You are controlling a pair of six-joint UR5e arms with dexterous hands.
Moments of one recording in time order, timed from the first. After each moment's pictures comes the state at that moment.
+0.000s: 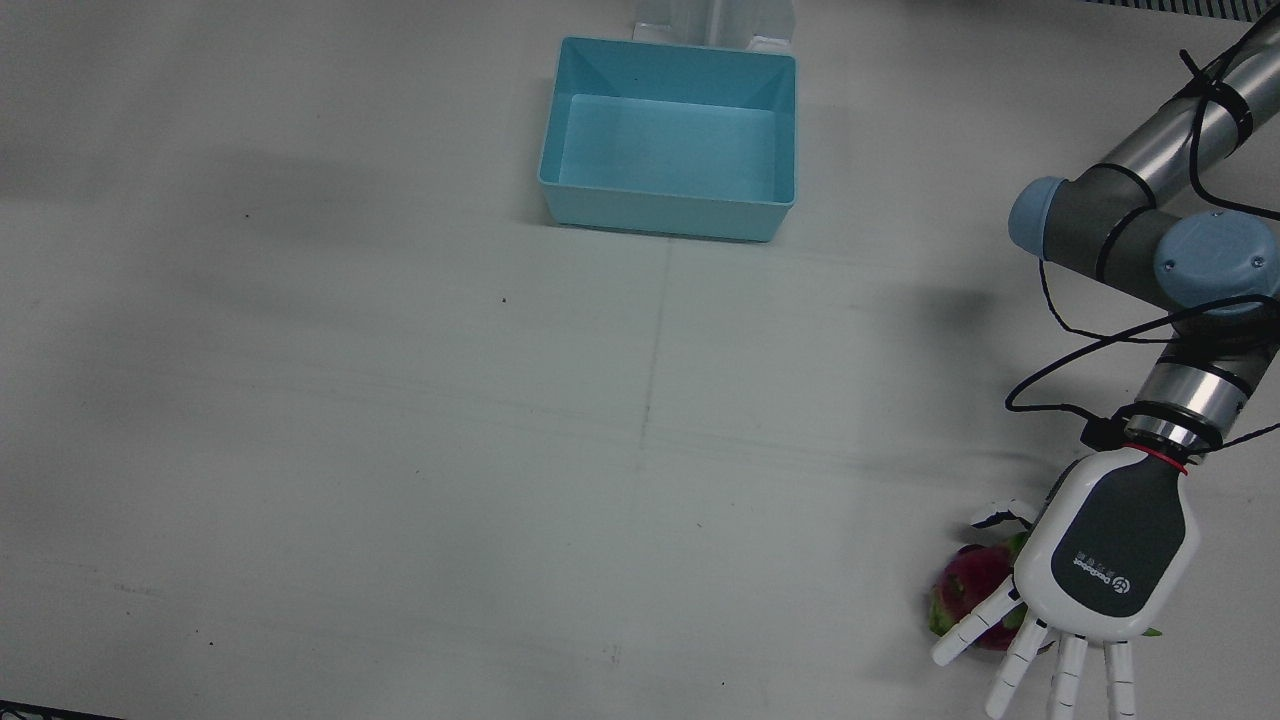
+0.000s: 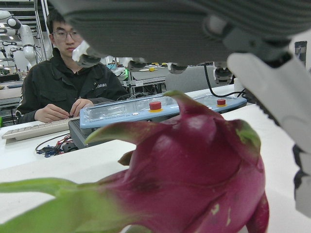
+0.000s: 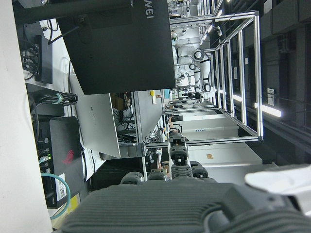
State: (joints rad) left arm -0.88 -2.01 -1.47 0.26 1.38 1.77; right arm 1.50 -1.56 1.54 -3.29 -1.46 0.14
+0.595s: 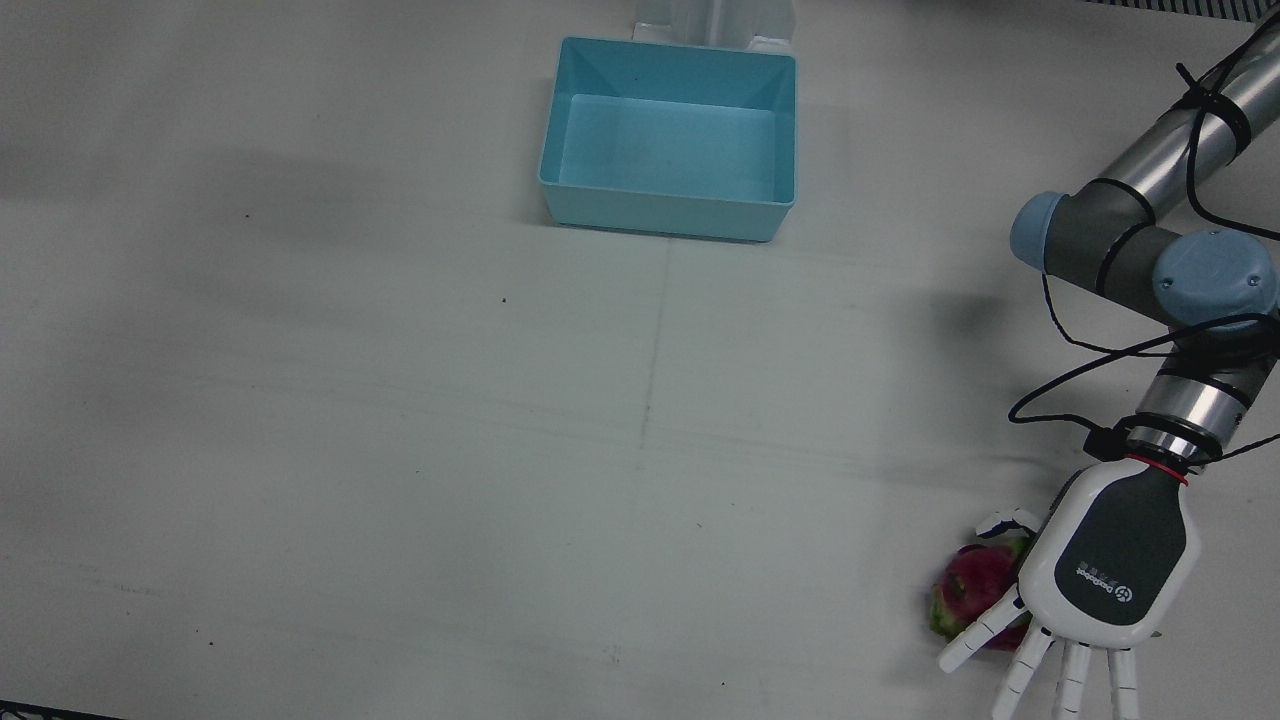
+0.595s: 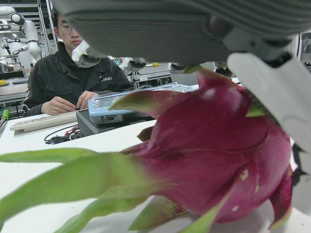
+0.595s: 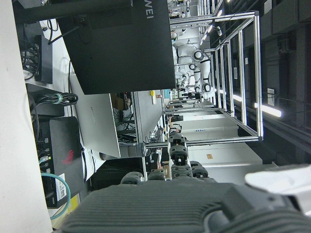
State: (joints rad) left arm -0.88 -2.02 -1.43 0.24 1.38 1.78; right arm 1.50 -1.56 1.54 -3.29 -1.46 0.14
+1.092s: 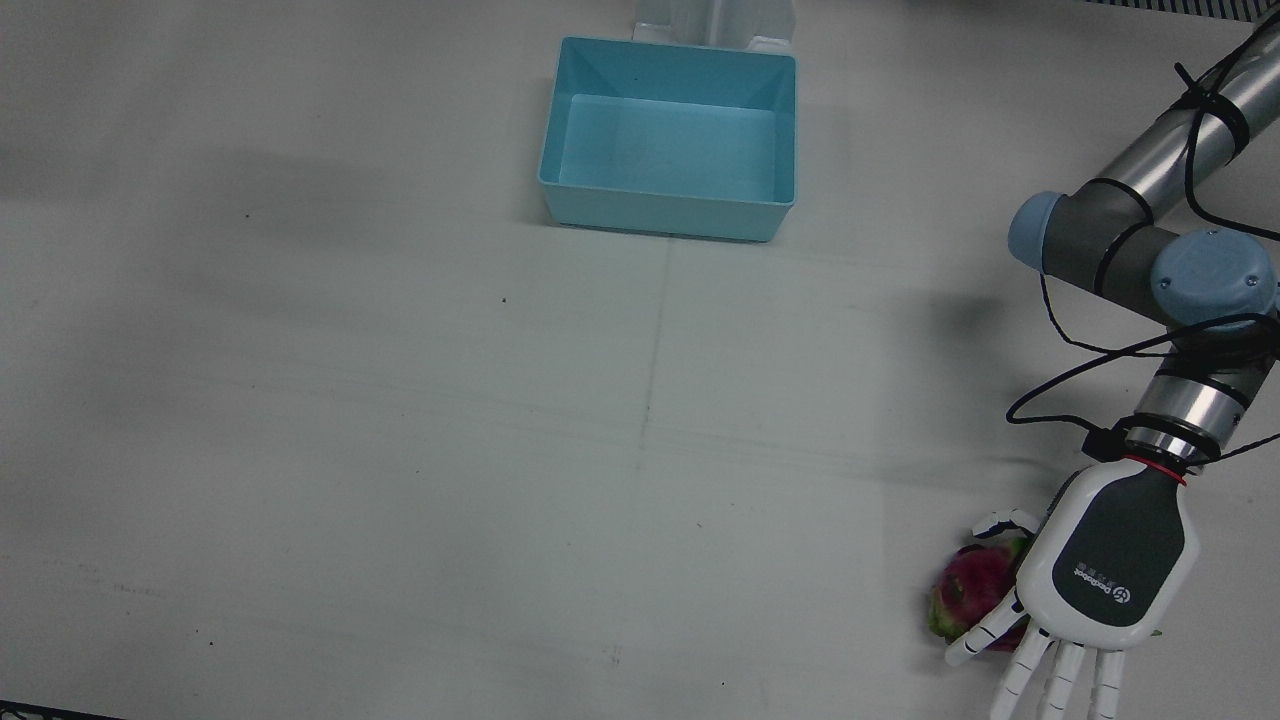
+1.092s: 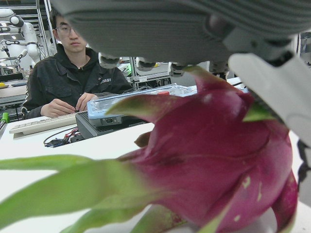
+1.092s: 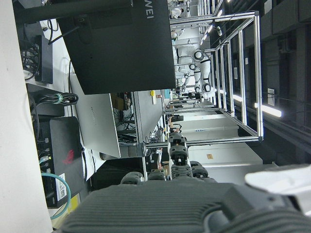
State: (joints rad) left arm -0.88 -2.02 -1.43 0.24 1.37 1.78; right arm 1.50 -1.56 1.54 -3.29 -1.46 0.14
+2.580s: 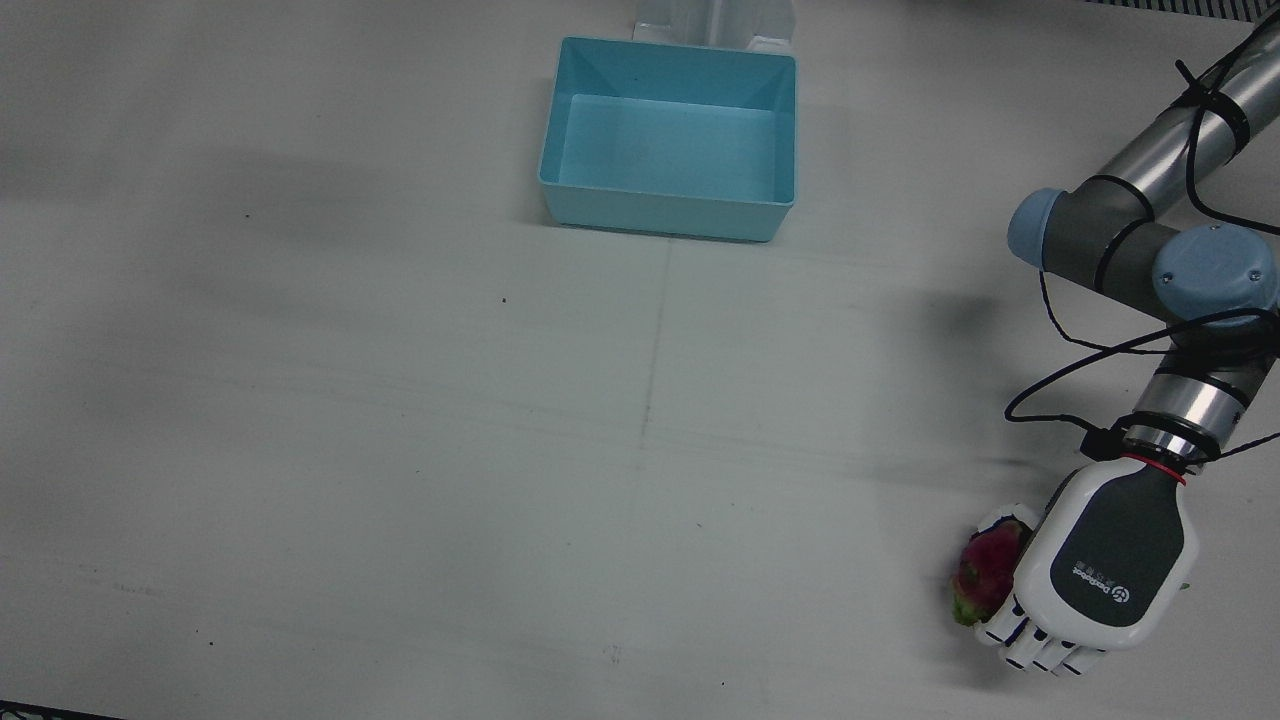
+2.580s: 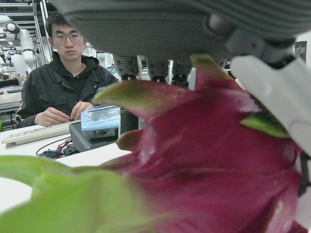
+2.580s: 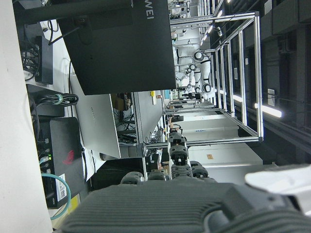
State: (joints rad) left arm -0.88 -2.02 -1.44 0.23 1.38 1.79; right arm 1.50 -1.56 1.54 -3.29 -1.46 0.14
